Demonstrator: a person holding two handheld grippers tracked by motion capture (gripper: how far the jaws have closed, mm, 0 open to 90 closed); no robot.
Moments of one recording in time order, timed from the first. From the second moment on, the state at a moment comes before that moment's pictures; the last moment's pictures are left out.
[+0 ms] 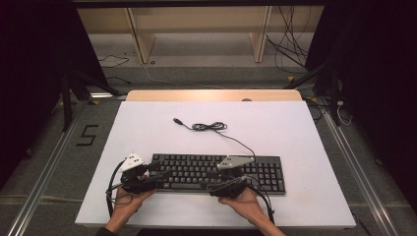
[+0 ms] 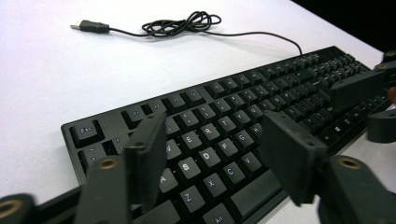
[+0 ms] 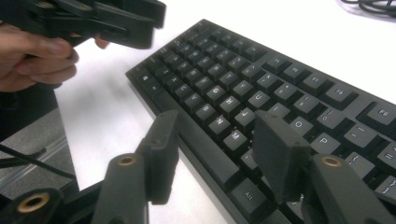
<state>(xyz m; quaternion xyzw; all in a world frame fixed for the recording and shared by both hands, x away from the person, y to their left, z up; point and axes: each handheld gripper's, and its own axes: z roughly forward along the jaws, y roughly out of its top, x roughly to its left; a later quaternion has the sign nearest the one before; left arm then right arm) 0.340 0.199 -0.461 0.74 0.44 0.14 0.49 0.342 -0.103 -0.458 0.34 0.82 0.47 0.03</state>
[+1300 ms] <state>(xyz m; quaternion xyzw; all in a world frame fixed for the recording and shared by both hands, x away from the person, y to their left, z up) 0.385 0.160 -0.476 0.80 0.43 0.10 0.42 0.324 -0.128 -0.448 0.34 0.80 0.49 0.06</state>
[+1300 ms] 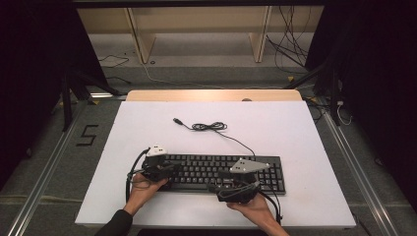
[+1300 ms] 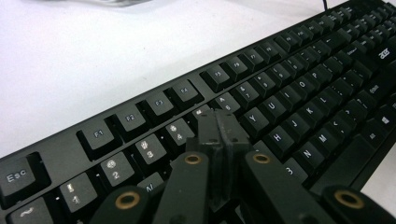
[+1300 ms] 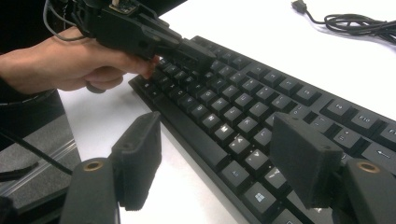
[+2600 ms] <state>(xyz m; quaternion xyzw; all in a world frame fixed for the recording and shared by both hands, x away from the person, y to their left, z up) 0.375 0.171 -0.464 0.78 0.43 0.10 0.44 0.326 -0.128 -0.449 0.34 0.80 0.49 0.06</state>
